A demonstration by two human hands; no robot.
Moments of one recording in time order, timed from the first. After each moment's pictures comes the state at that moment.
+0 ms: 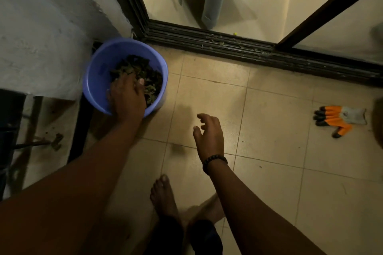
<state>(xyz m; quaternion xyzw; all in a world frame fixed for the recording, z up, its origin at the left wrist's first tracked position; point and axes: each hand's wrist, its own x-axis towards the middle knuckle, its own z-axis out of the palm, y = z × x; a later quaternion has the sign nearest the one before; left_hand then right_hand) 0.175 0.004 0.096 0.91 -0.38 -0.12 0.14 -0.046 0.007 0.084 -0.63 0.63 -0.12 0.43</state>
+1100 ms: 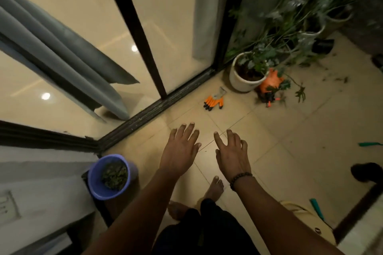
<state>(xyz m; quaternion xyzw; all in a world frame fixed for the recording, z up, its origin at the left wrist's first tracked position) -0.139 0.008 0.536 0.41 -0.90 -0.12 -0.06 -0.299 0.097 0.514 -0.59 0.80 0.04 0.10</state>
